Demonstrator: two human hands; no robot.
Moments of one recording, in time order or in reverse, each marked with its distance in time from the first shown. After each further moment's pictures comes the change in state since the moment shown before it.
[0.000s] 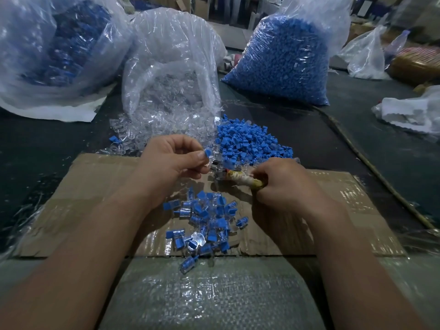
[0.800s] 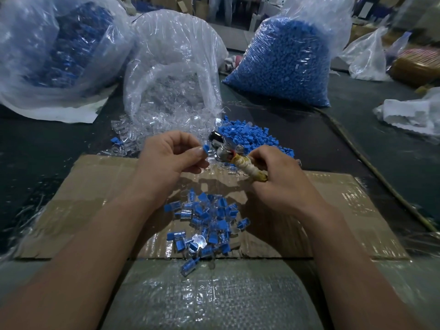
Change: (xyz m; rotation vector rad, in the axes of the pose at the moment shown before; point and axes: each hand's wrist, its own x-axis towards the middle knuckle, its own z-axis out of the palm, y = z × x) left_hand 0.003 -0.005 -0.001 0.112 0.080 0.188; right_hand 0.002 -0.001 0.007 0.273 0.205 -0.118
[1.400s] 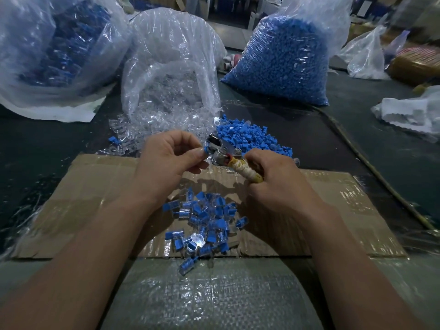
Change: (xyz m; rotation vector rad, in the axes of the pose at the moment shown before) left_hand -0.005 0.002 0.003 0.071 0.004 0.048; right_hand -0.003 -0.008 -0.001 -0.053 -0.065 -0.034
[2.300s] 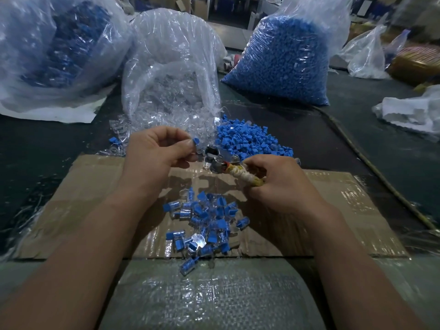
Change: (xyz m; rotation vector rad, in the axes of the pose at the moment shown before) left_hand 0.000 0.000 -0.011 -0.093 0.166 -0.093; right_hand -0.001 0.001 0.000 0.022 0.008 0.057
